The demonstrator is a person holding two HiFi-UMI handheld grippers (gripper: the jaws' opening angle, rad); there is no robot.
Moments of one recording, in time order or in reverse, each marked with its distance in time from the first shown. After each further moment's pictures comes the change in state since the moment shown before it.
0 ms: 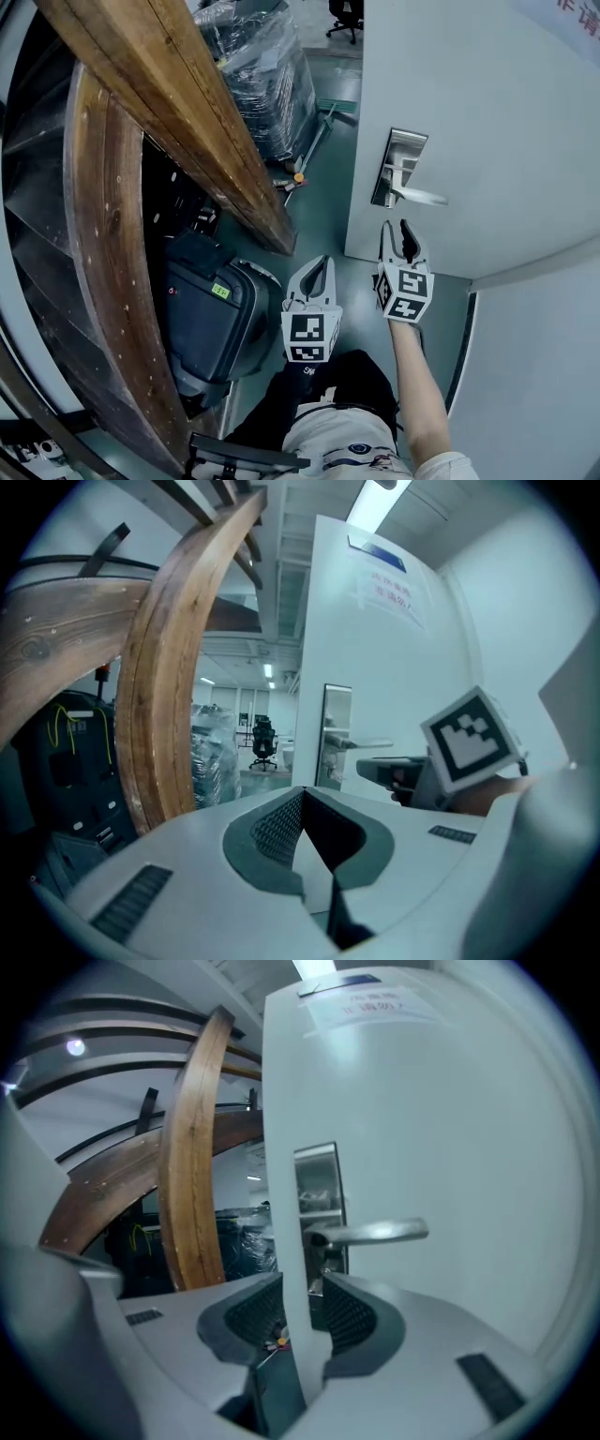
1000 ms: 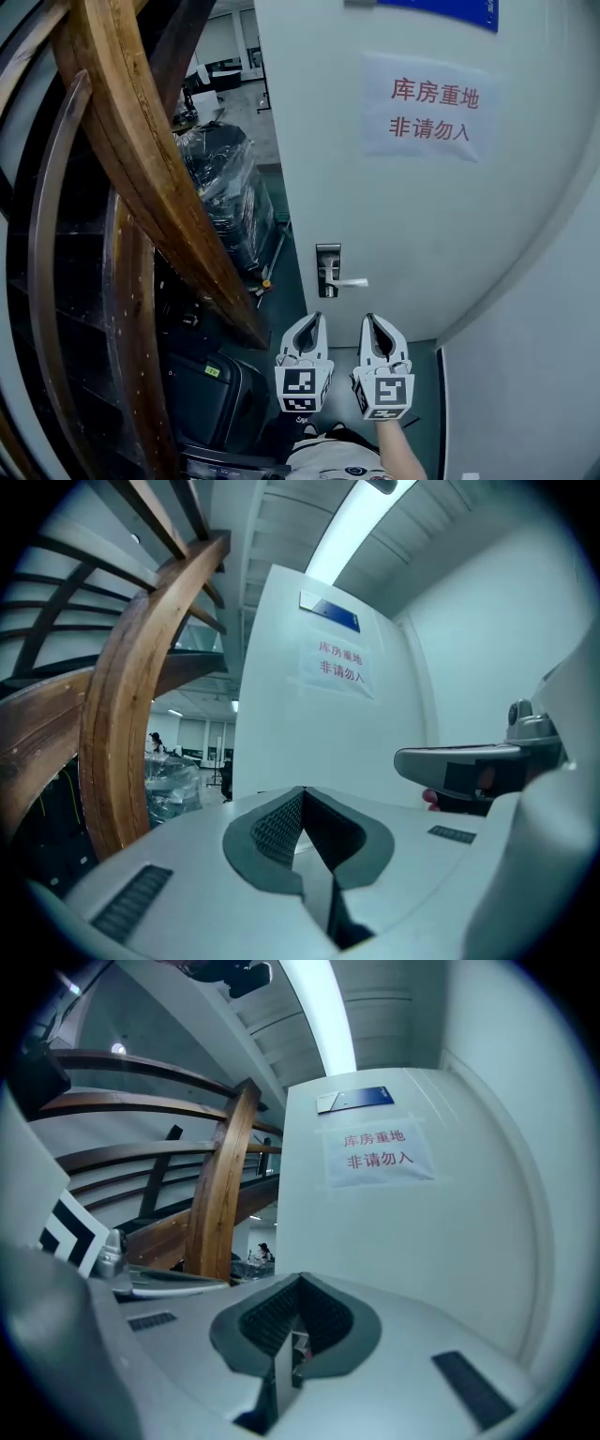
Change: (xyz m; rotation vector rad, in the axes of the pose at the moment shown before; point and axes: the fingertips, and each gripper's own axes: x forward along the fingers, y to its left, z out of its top) left arm -0.074 -0.117 0.194 0.068 -0.206 -0.170; right arm -0.222 0.008 0.201 -0.102 -0.278 -0.028
